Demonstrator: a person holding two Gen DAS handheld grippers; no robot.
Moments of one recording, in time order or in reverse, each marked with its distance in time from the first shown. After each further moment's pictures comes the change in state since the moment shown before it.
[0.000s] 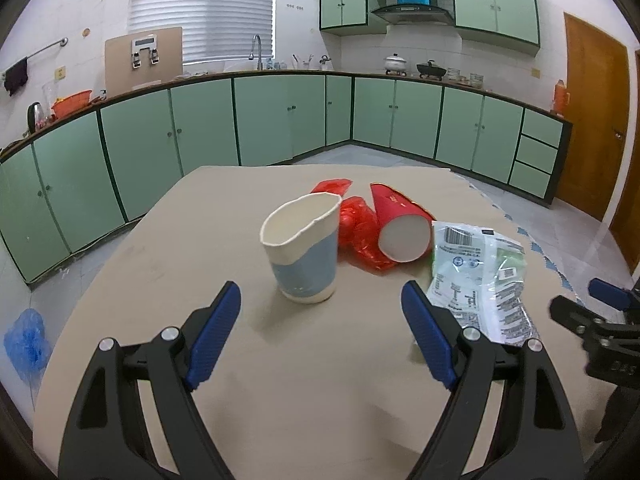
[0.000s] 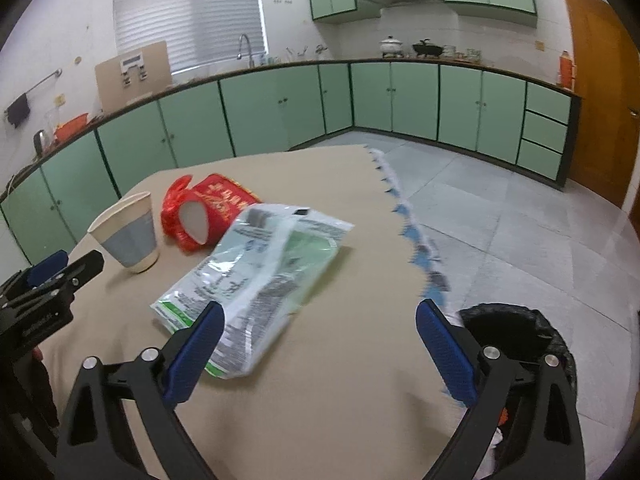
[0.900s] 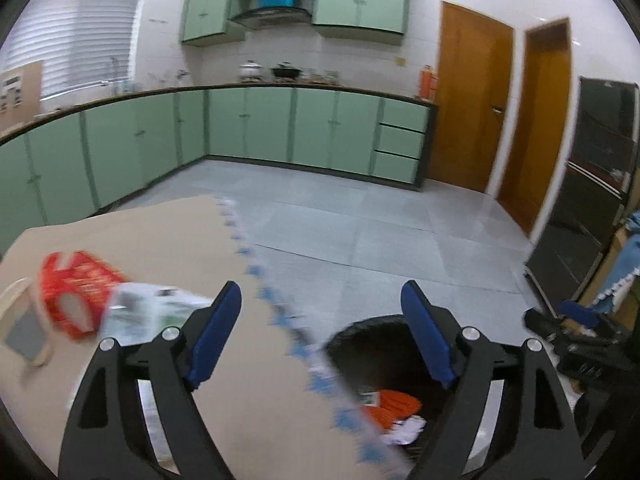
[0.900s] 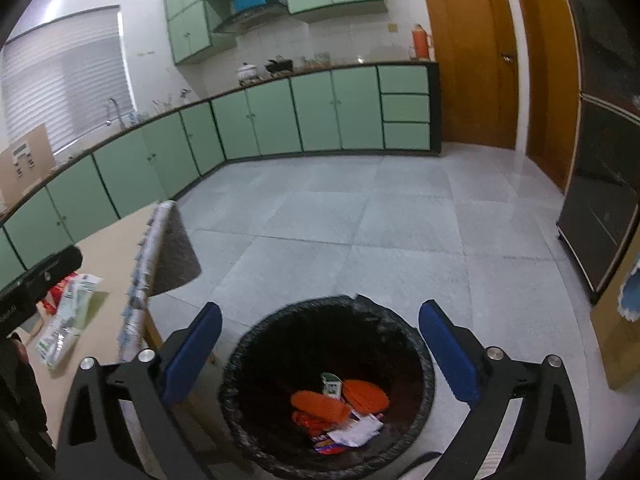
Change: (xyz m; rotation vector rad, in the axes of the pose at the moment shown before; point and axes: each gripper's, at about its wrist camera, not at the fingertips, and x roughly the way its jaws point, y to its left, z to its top) left arm 0.000 -0.229 0.019 0.160 -0.031 -0.428; right arm -0.111 -0.228 -0.034 0.302 -0.120 -0.311
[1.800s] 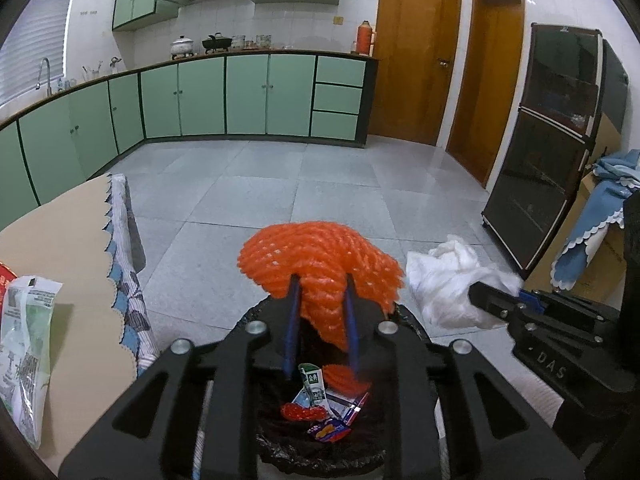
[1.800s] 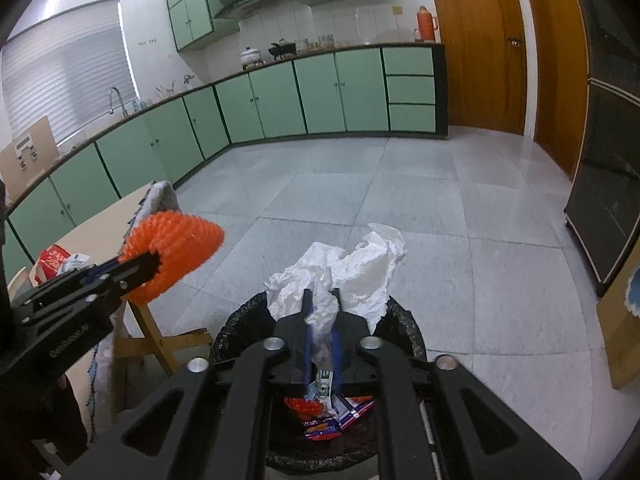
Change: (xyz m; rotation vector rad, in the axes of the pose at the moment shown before) left arm 0.070 -0.110 -0.028 0.127 0.141 -0.201; right arm 0.026 -0.046 -0.017 0.010 0.091 0.016
